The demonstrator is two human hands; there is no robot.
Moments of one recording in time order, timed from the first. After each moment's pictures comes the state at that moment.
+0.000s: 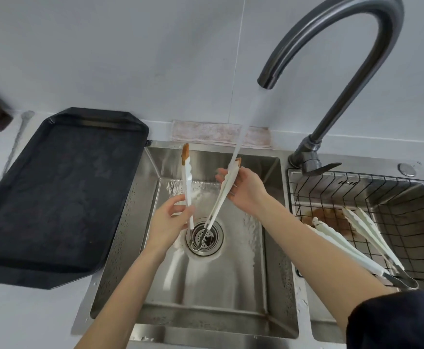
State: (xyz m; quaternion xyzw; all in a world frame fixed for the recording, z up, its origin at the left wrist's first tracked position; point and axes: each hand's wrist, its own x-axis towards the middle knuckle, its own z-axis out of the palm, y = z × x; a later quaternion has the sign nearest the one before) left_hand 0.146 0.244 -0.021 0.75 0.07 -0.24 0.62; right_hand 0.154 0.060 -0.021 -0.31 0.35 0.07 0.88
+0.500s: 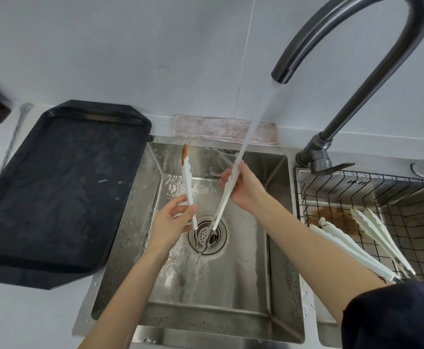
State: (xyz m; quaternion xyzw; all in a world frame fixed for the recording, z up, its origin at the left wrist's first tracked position) left_hand 0.146 0.244 -0.023 0.72 0.10 -0.26 0.64; right_hand 0.171 0.067 -0.040 -0.27 0.39 0.03 0.88
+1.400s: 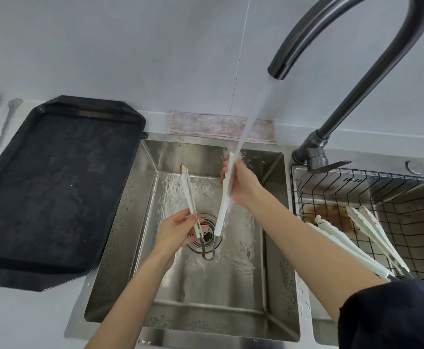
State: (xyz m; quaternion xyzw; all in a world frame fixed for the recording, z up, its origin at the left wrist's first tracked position) left_hand 0.135 0.235 -0.038 0.67 0.15 -0.35 0.64; right_hand 0.175 0.067 -0.026 -0.33 0.40 0.04 0.85
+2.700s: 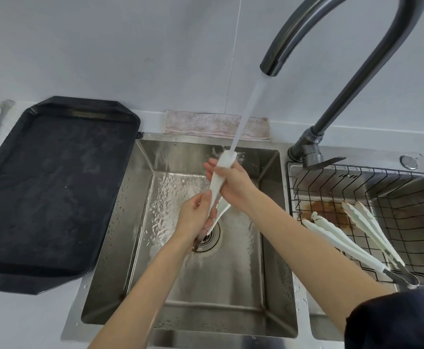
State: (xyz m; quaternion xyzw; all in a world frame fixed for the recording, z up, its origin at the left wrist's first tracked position) left_hand 0.139 0.191 -0.020 0.71 0.07 -0.34 0.62; right_hand 0.164 0.076 -0.019 -0.36 0.30 0.01 0.88
